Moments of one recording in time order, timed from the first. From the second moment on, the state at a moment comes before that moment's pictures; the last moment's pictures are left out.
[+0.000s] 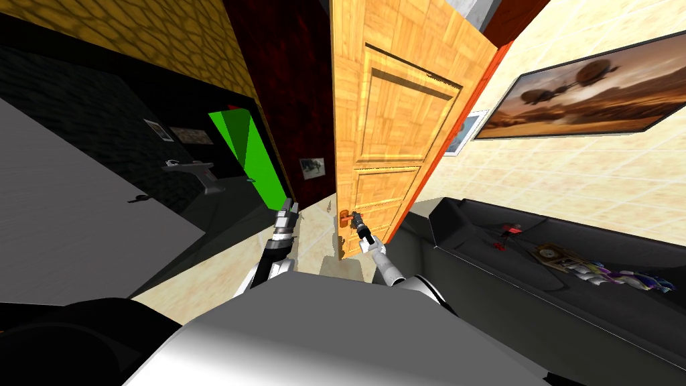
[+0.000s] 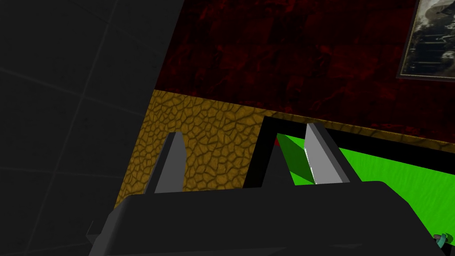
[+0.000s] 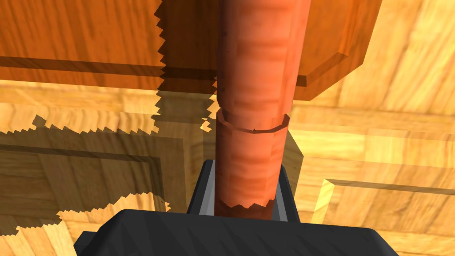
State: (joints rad) arm -0.43 -0.01 0.21 -0.76 0.06 -0.43 -0.15
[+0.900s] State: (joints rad) arm -0.43 -0.04 0.11 -0.74 0.05 -0.42 -0.12
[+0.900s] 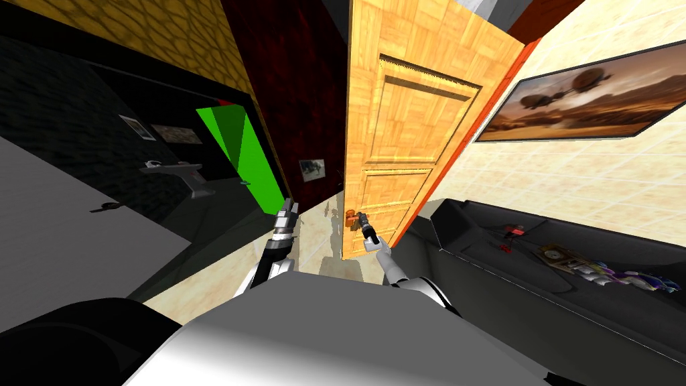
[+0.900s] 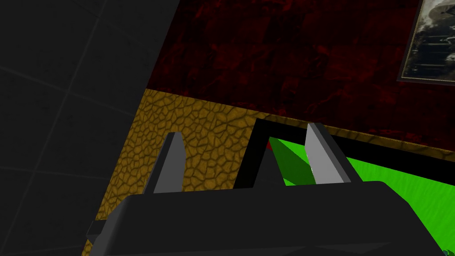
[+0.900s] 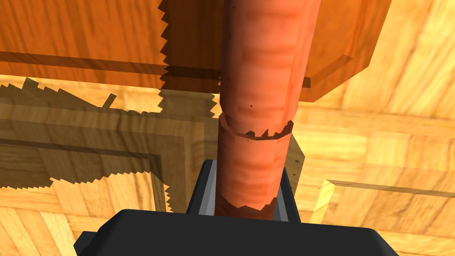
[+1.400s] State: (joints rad) arm -0.44 -0.03 0.05 -0.74 0.04 -0.42 -0.10
